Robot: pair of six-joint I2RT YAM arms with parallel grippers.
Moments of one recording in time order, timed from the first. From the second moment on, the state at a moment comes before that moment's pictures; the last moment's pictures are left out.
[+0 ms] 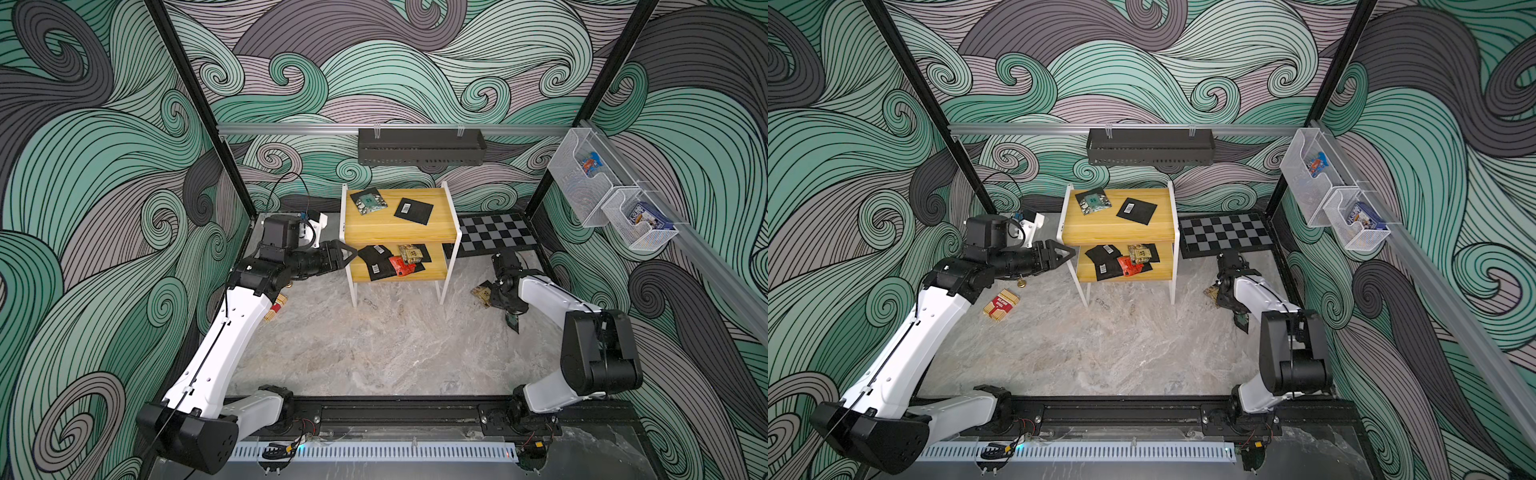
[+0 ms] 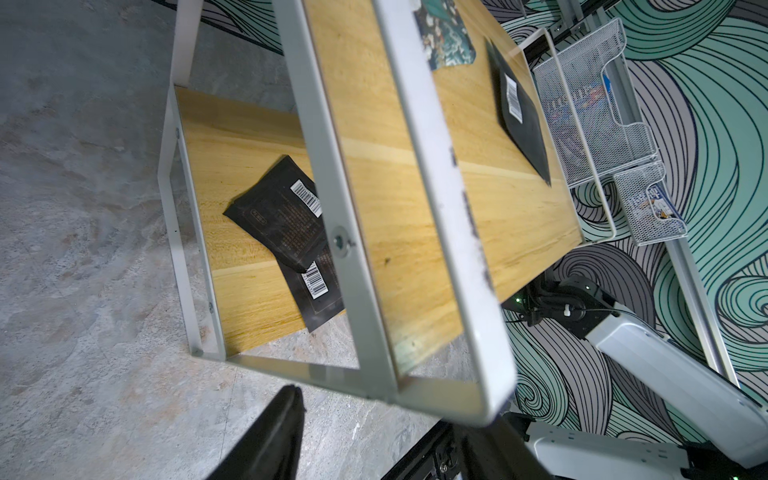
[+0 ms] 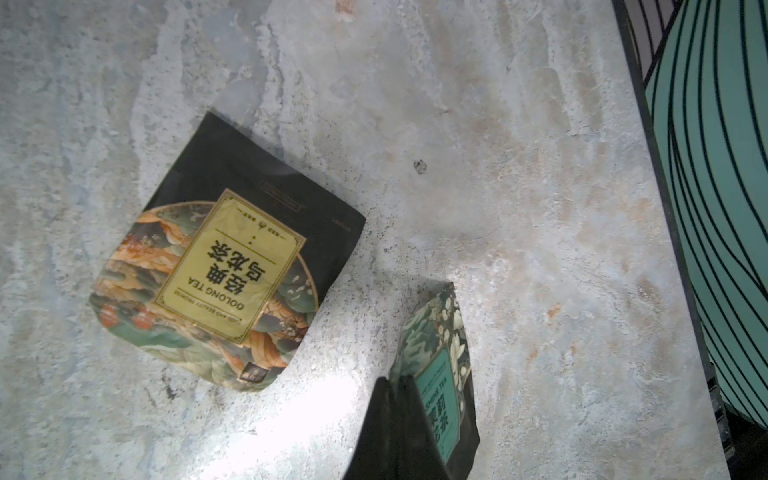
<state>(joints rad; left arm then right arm) -0.24 1.17 1.29 -0.74 0.55 -0.50 0.05 1.57 0.92 -0.70 0.37 0.41</state>
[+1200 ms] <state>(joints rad) -0.24 1.18 1.31 -0.75 0.54 -0.49 0.06 1.40 1.03 -0.71 0.20 0.43</state>
